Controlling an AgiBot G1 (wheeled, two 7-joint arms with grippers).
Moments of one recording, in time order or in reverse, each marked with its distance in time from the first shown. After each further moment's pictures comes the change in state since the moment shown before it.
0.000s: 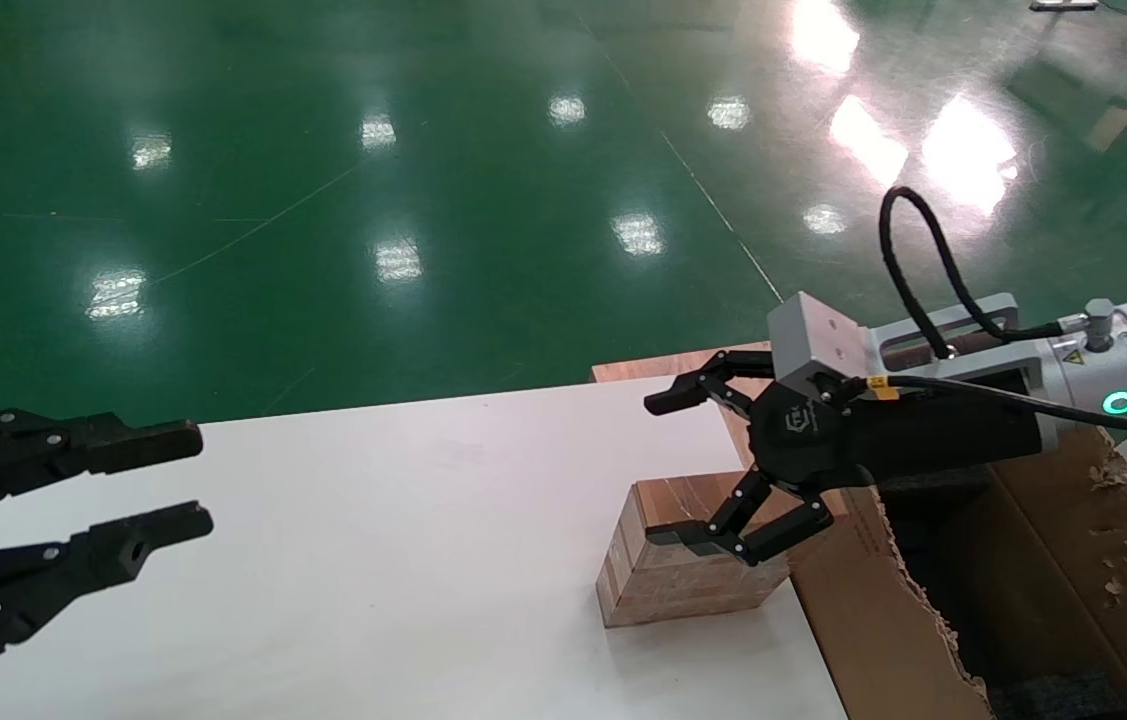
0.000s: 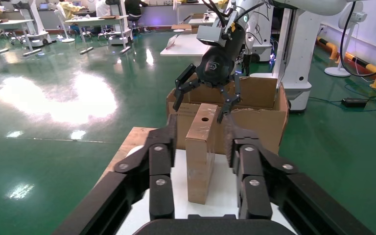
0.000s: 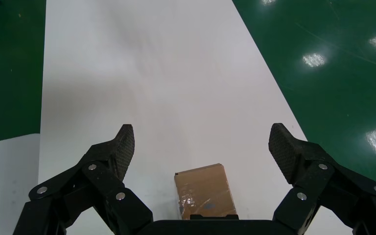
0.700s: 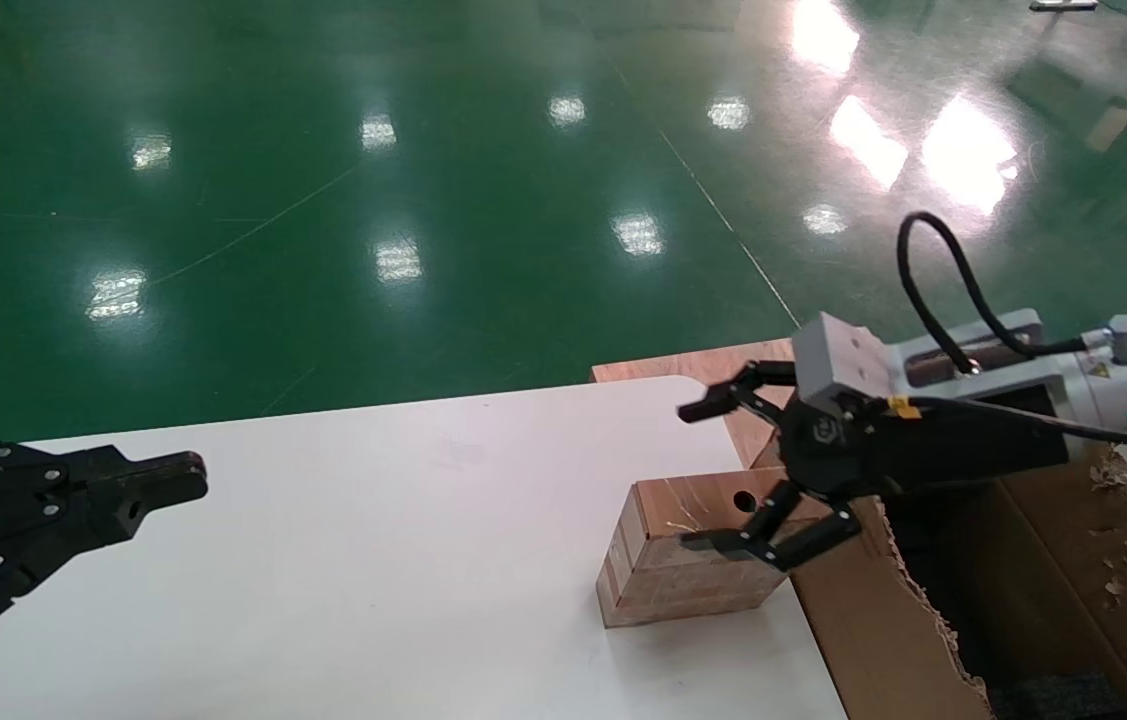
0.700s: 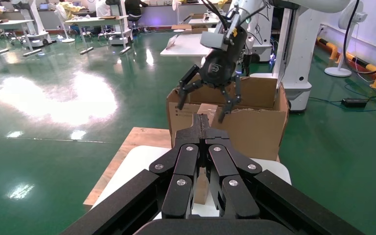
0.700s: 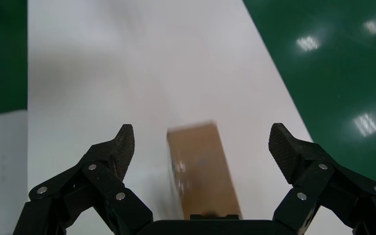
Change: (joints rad) left arm 0.000 0.000 0.000 0.000 0.000 0.000 0.000; right arm 0.024 0.042 -0.068 -0.020 -0.036 0.012 -0.056
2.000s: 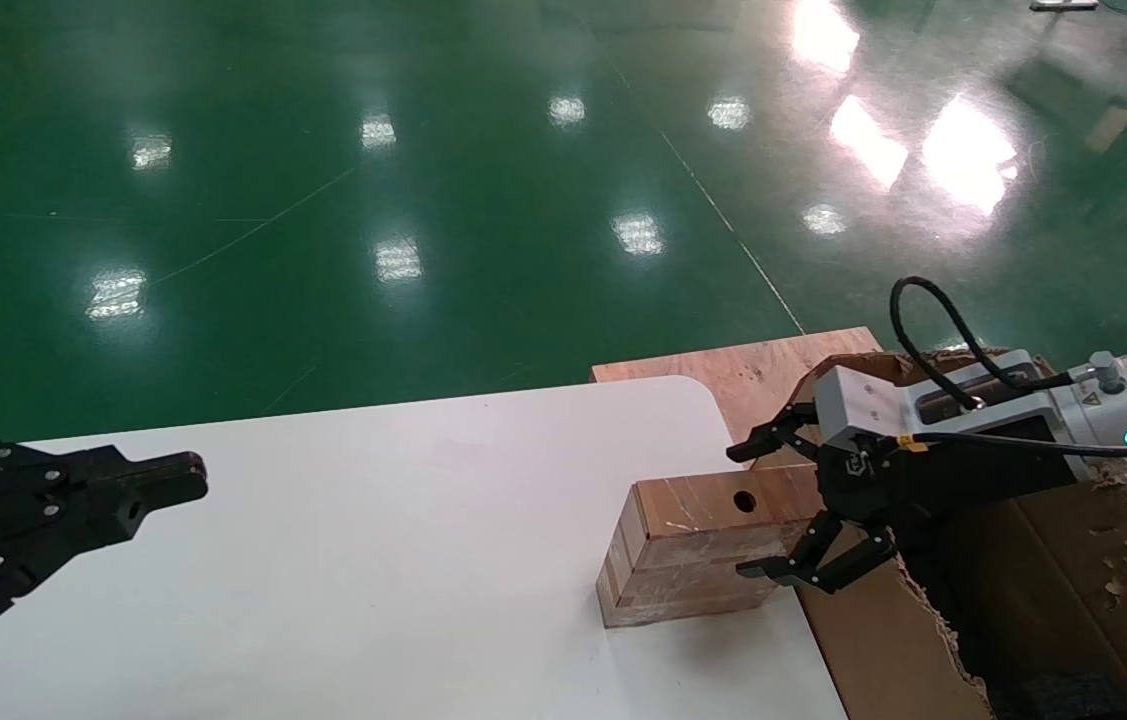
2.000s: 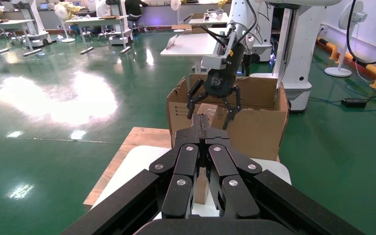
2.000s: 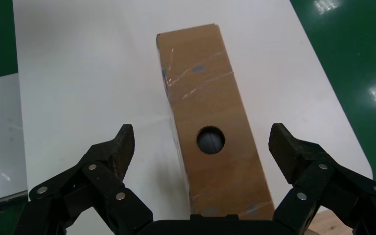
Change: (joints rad) left arm 0.000 0.000 0.000 0.000 0.000 0.000 0.000; right arm 0.156 -0.048 -0.334 -0.302 0.032 -0.010 -0.228
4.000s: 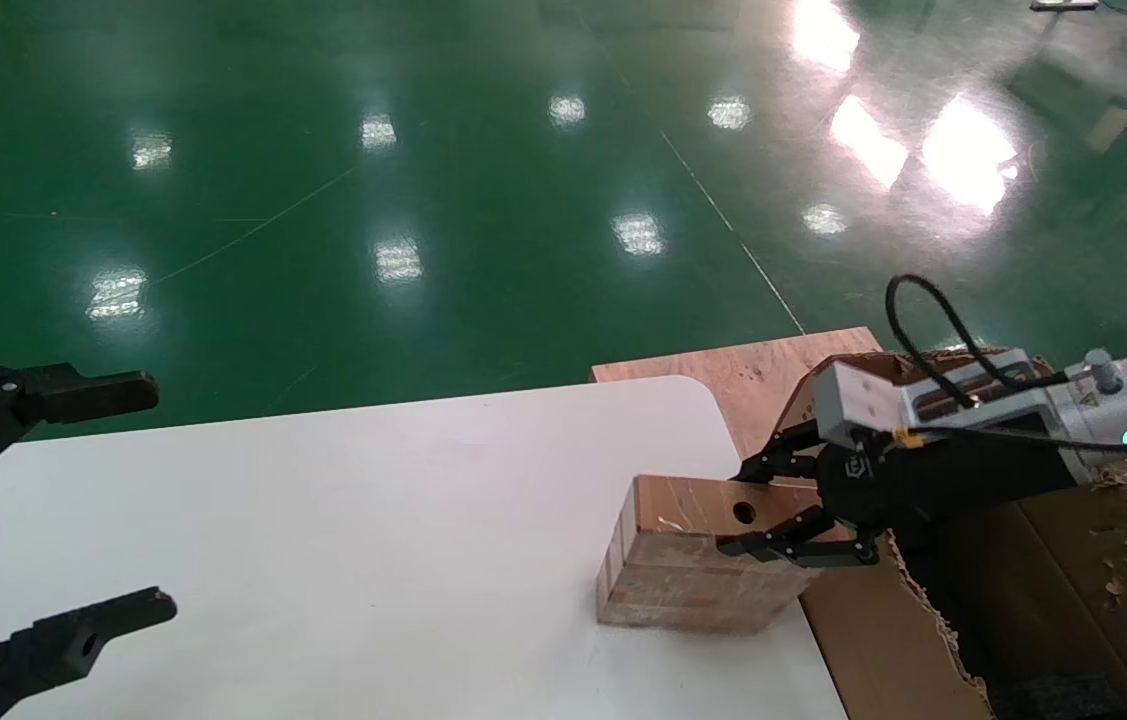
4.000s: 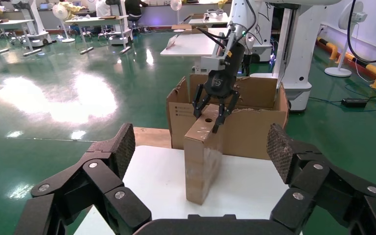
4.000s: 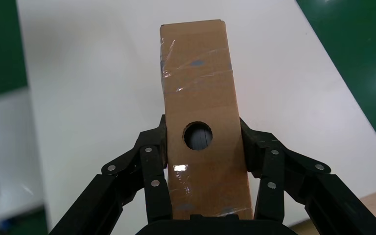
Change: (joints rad) left arm 0.000 0.000 0.000 0.000 0.000 0.000 0.000; right arm 0.051 0.034 -0.044 0.035 0.068 0.005 0.129
